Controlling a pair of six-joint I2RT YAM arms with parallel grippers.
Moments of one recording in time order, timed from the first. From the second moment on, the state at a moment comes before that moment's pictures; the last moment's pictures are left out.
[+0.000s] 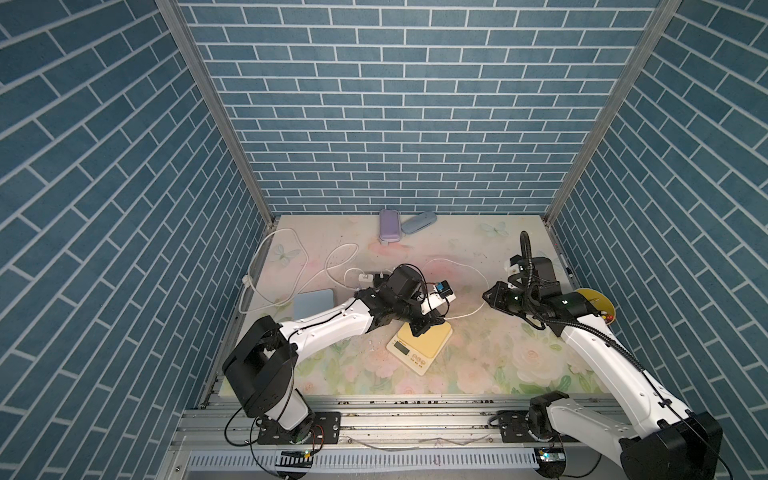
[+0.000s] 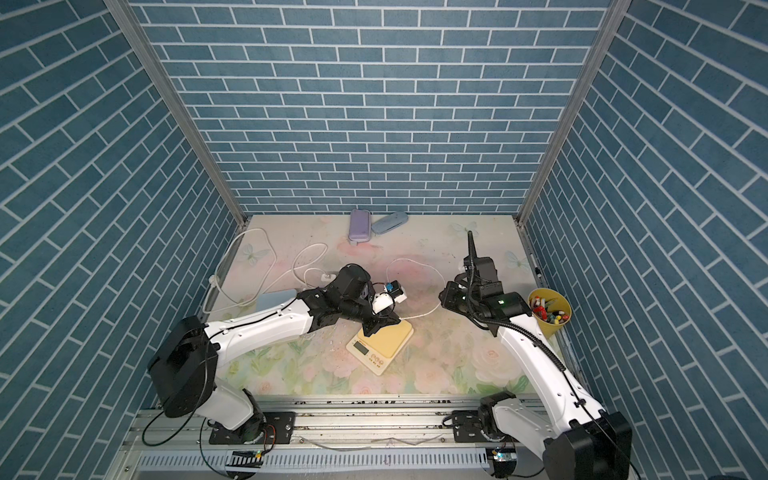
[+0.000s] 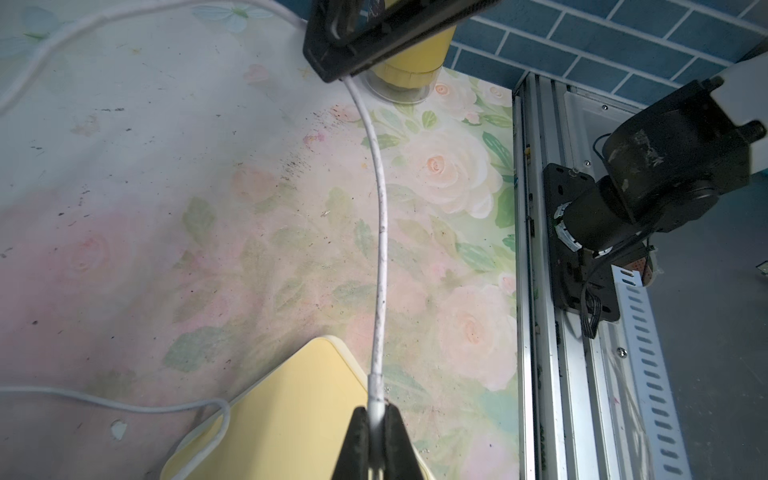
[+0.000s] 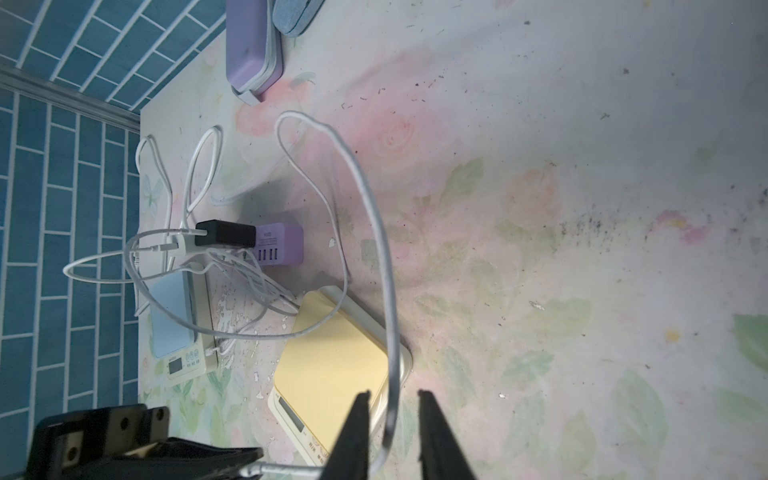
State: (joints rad) left arm -0.83 1.54 1.04 -0.24 0.50 0.21; right arm 0.35 1.06 0.92 -0.71 -0.24 0.56
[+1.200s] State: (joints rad) left arm -0.54 1.34 1.16 -0.70 0.74 0.28; right arm 1.05 1.17 0.99 -0.45 0.07 -0.56
